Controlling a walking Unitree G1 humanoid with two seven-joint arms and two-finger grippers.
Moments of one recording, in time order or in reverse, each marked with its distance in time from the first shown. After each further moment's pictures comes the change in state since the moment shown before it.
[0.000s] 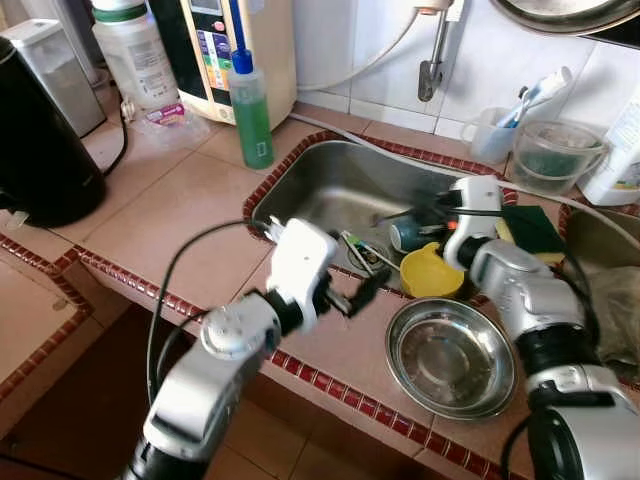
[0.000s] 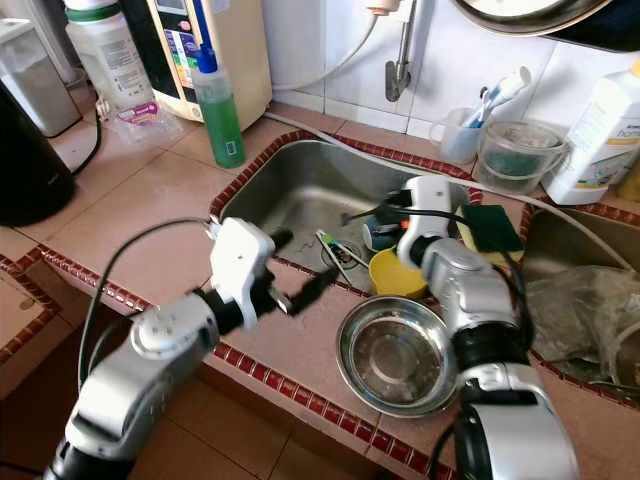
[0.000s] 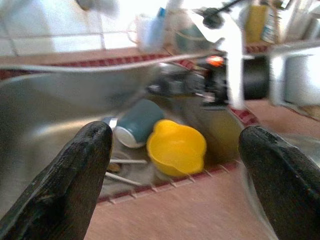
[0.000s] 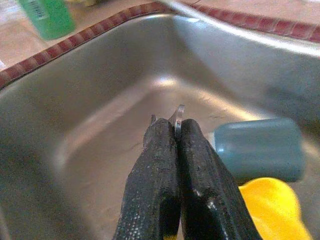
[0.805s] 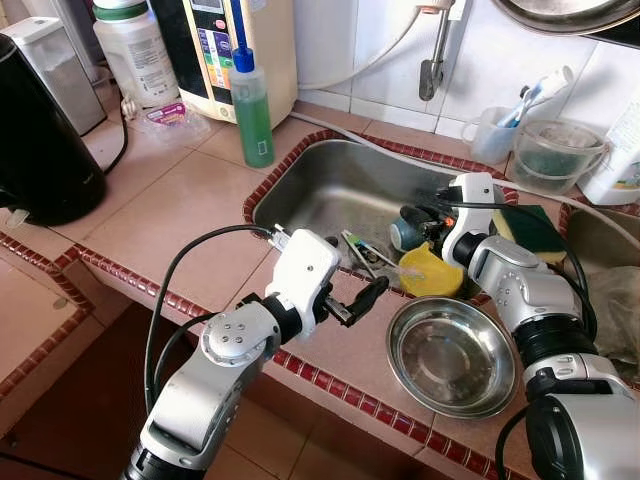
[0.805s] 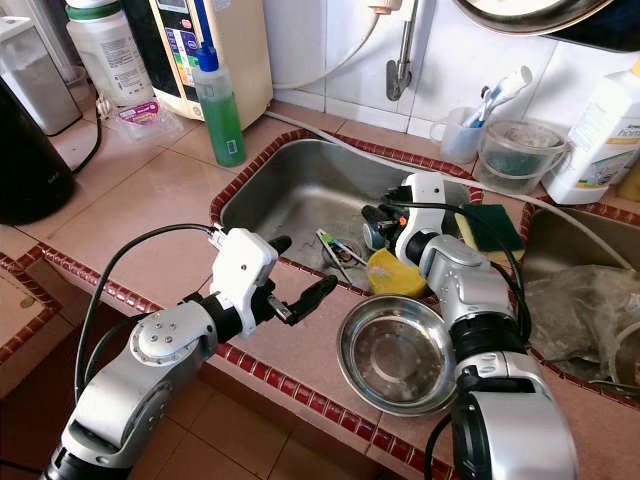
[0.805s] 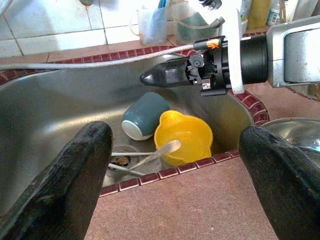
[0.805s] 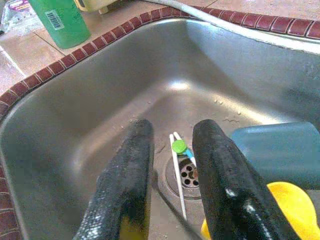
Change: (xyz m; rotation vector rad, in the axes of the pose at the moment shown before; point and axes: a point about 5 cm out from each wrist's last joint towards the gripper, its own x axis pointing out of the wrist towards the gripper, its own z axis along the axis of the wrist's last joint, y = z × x) left arm -0.003 0.002 -0.001 0.067 0.023 0.025; right arm 0.002 -0.002 0.002 0.037 -0.020 0.034
